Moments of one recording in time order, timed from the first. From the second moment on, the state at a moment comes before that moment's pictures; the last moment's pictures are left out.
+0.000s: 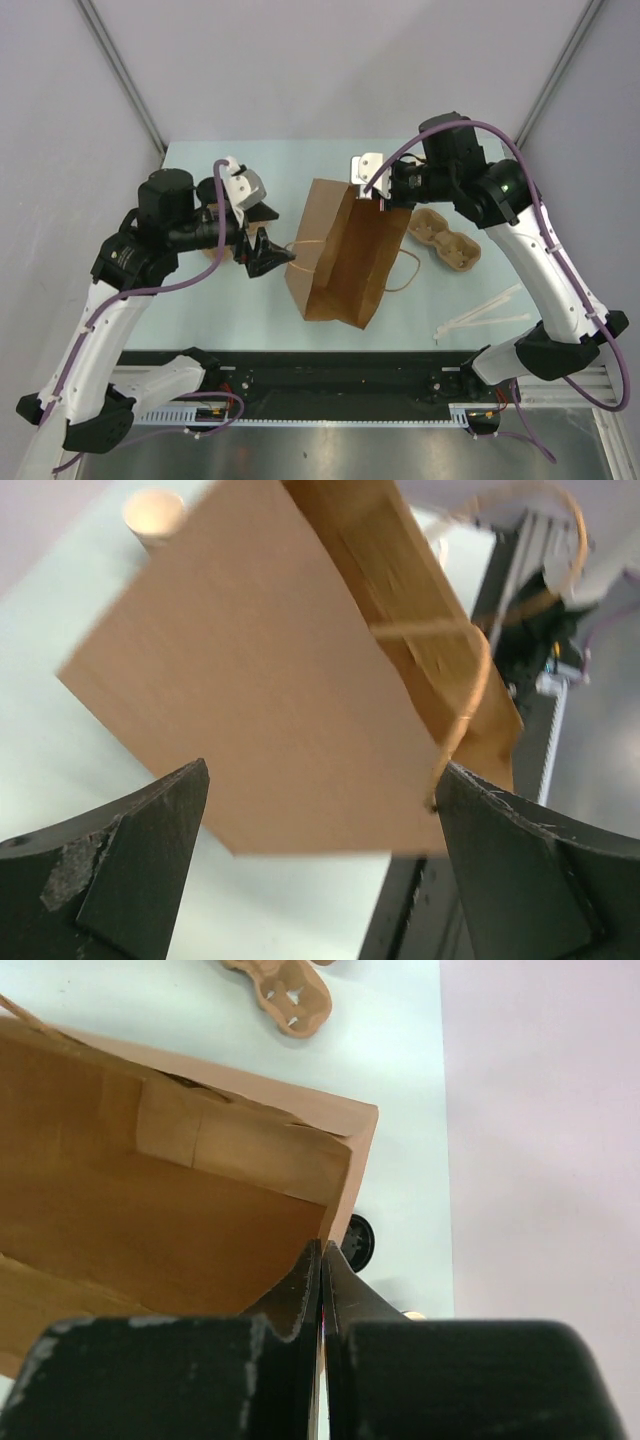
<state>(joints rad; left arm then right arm) -0.49 1.00 1.47 -0.81 0.65 0.18 0.66 1.44 1.94 -1.07 -0.41 -0.96</state>
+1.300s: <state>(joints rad) -0.51 1.02 1.31 -0.47 0.45 -0.15 0.88 1.57 1.99 -0.92 -0.21 -0.85</state>
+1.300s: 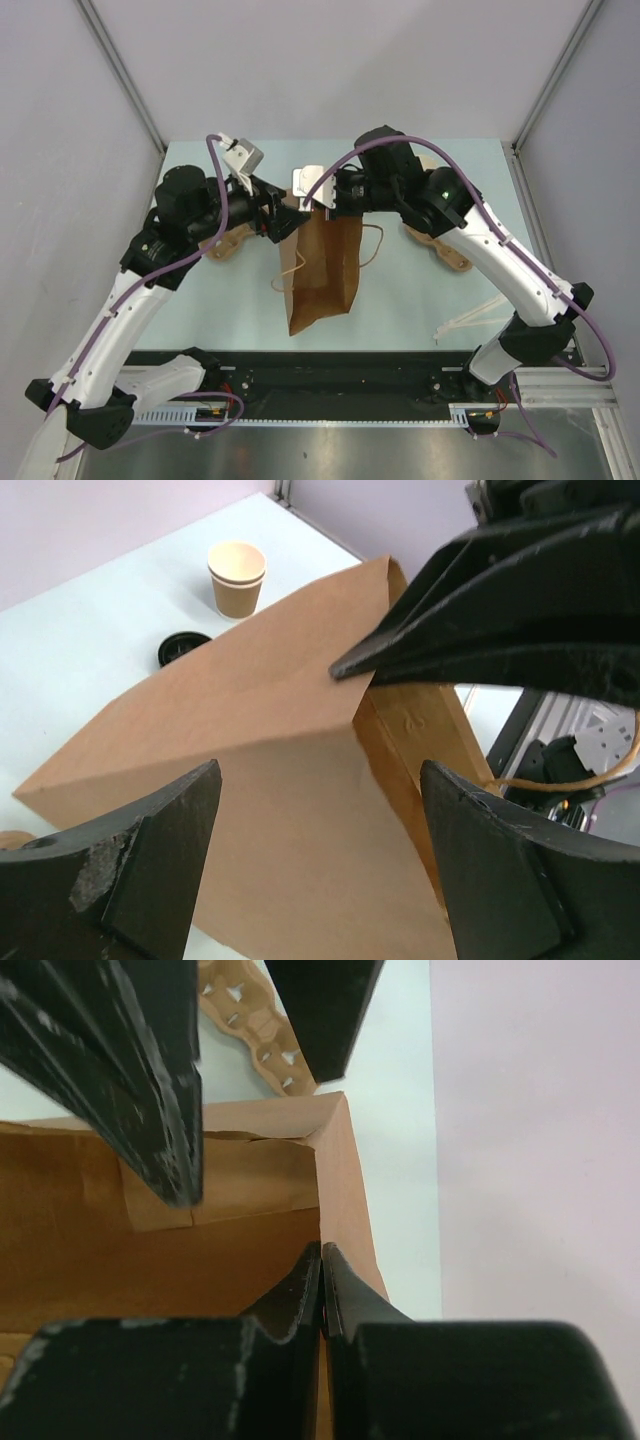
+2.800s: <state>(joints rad) -0.43 0.97 1.30 -0.48 0.45 -0.19 0.75 1.62 2.09 -1.02 -0.29 -0.79</state>
